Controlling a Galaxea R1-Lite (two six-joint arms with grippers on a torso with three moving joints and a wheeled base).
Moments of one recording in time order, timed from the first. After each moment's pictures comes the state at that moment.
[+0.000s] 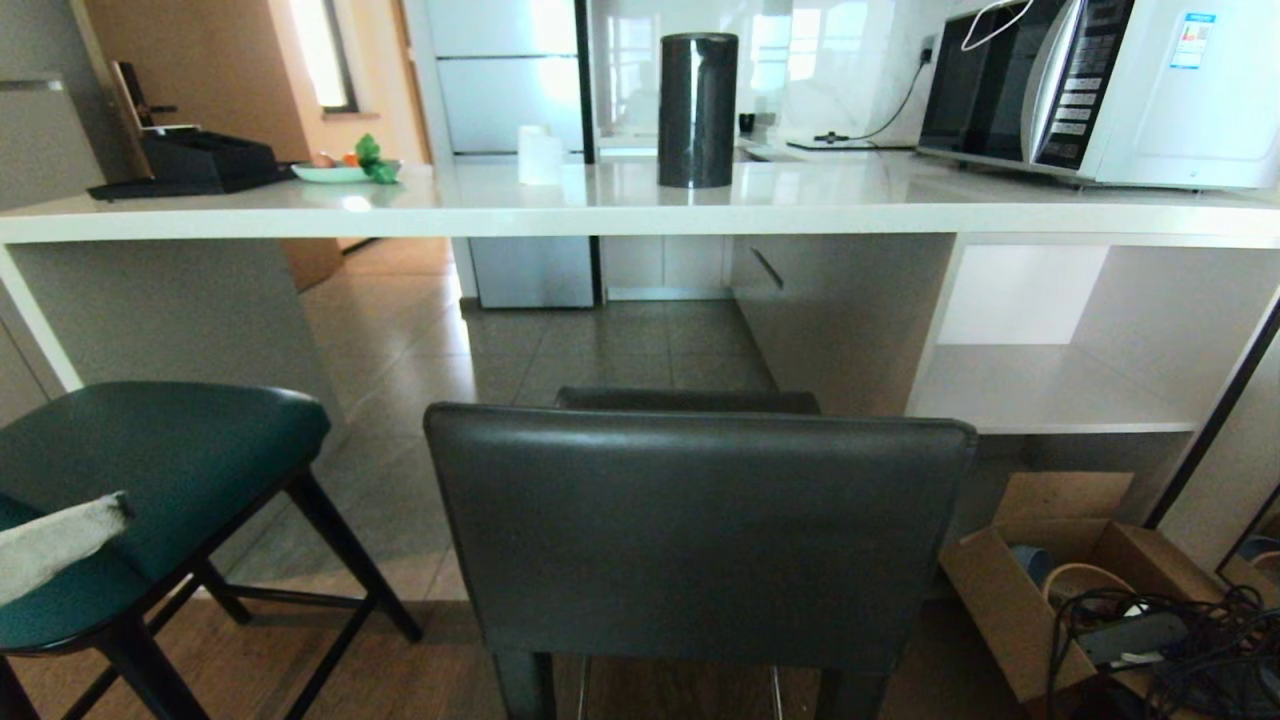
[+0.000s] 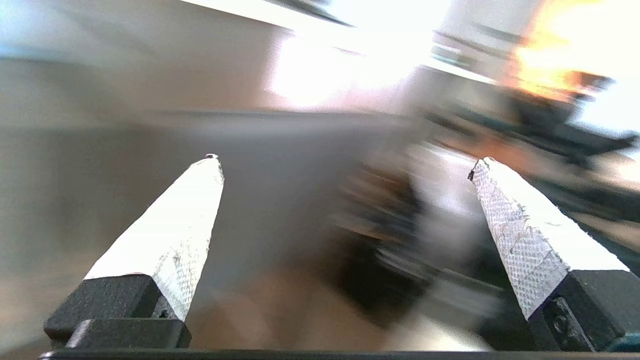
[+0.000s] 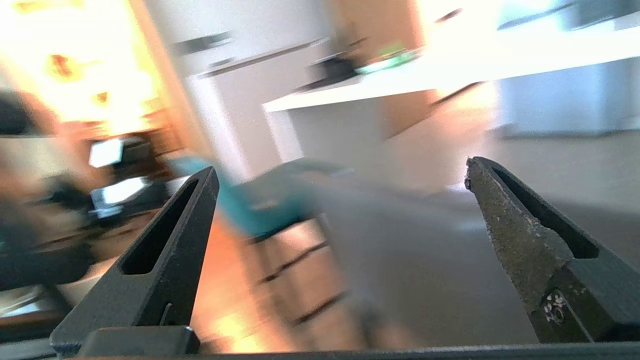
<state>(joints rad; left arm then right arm) 0.25 0.72 -0.28 -0.99 -1.18 -0.89 -0.36 0.74 -0.31 -1.19 1.09 0.97</state>
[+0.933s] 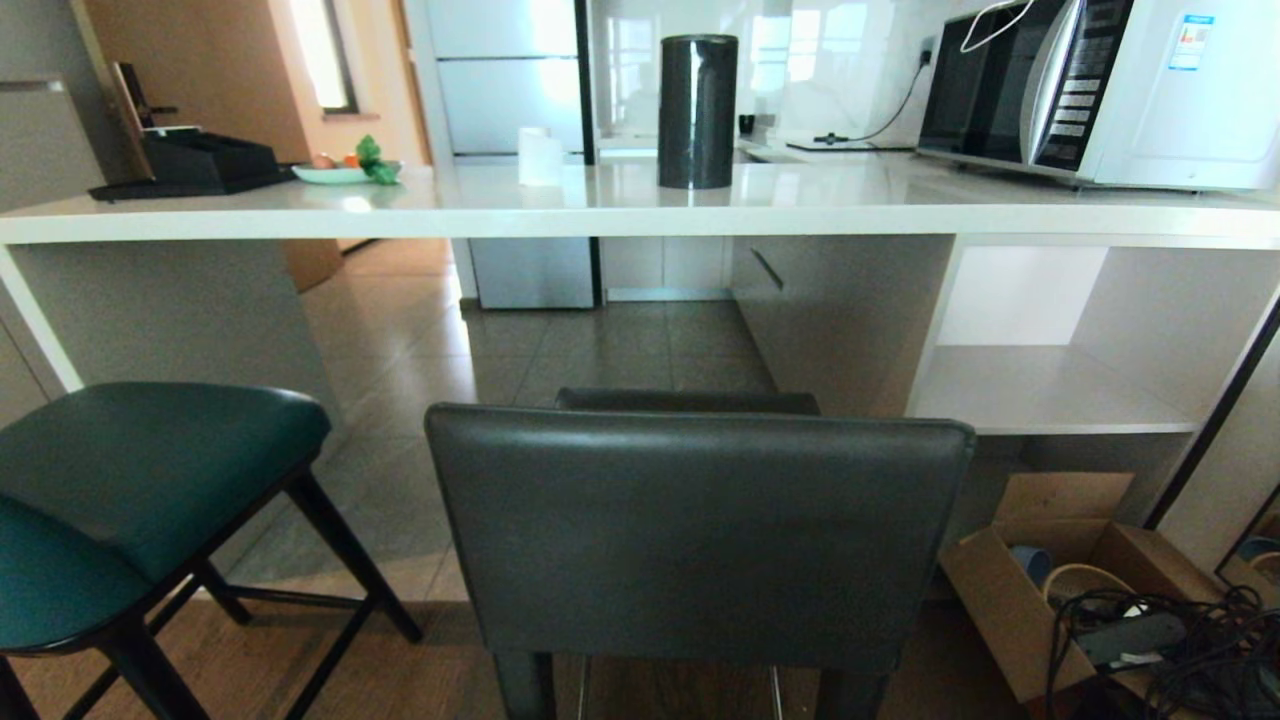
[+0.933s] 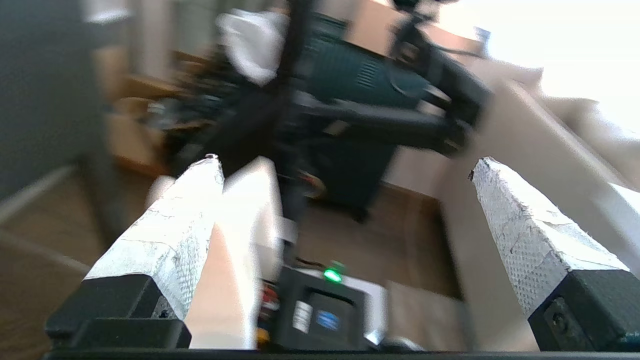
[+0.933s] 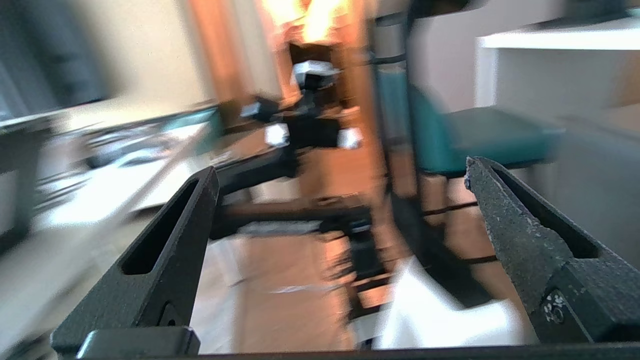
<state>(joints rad) 0.01 0.28 -0.32 -0.96 -1.48 -1.30 0.00 0.28 -0.57 -0.79 1.24 1.18</state>
